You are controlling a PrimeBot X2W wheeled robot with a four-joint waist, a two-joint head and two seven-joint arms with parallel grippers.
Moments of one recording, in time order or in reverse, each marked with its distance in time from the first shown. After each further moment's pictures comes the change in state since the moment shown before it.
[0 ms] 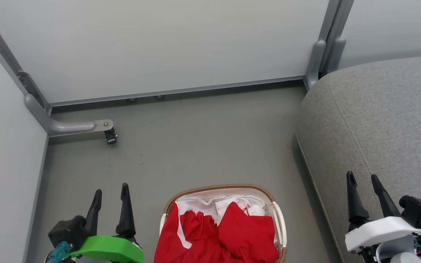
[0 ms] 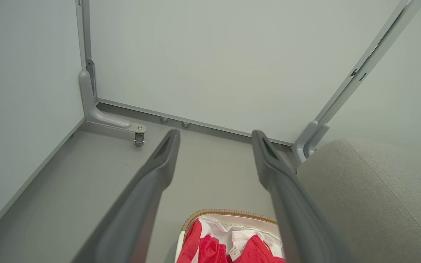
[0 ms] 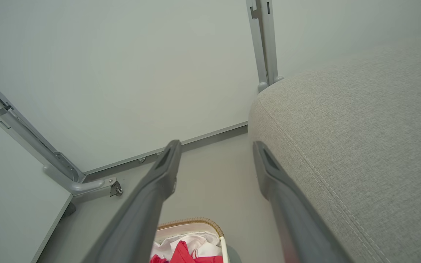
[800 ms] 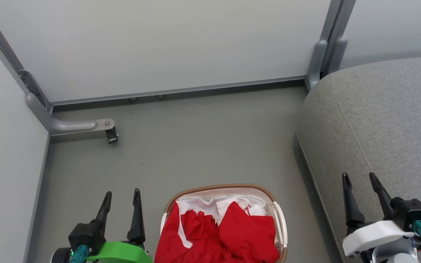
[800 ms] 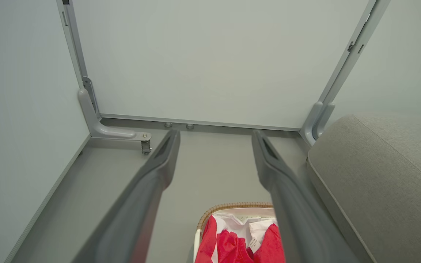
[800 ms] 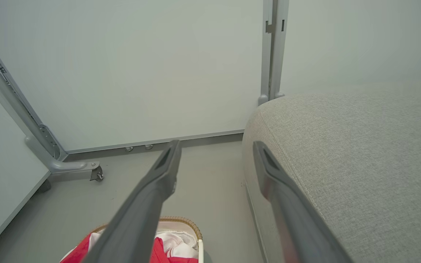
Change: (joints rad) left arm 0.001 0.001 -0.040 0.041 0.150 0.001 -0.045; right arm 0.004 -0.002 0.001 0.004 -0.187 0.000 -0.045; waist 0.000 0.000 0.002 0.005
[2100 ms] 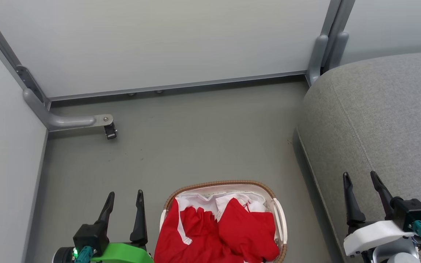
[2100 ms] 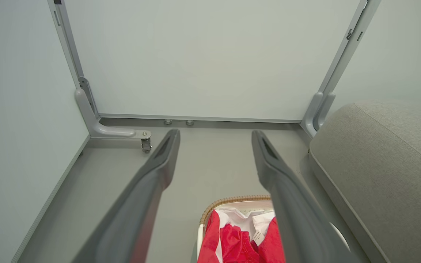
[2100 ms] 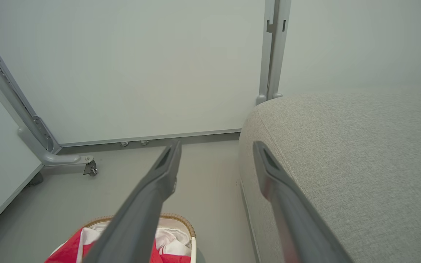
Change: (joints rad) left arm 0.000 0.001 -0.011 0.014 0.039 0.001 -0.013; right arm 0.000 -0.001 -0.006 -0.001 -0.042 0.000 -0.013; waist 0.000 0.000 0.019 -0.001
